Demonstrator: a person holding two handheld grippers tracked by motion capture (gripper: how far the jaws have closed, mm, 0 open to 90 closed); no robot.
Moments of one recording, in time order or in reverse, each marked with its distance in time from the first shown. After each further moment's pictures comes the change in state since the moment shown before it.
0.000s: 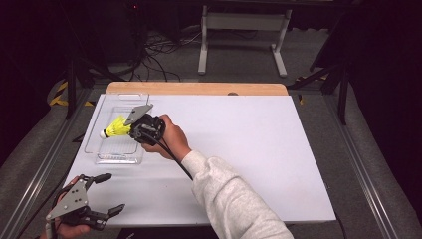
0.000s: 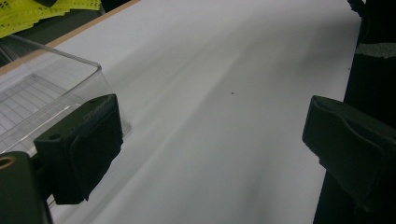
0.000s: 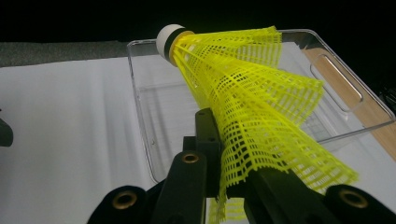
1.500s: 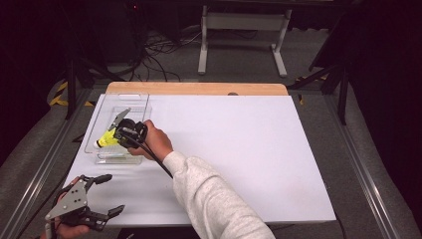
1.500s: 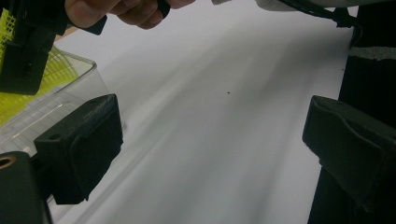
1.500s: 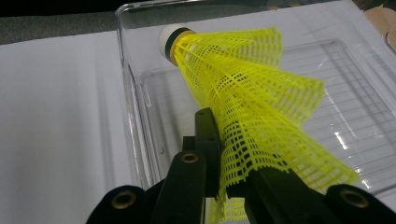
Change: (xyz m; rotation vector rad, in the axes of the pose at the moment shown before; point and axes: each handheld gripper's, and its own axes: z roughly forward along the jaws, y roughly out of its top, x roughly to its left) left arm 0.000 -0.002 0.001 -0.004 -0.019 -0.009; right arm 0.005 0.003 0.069 0.141 0.073 0.028
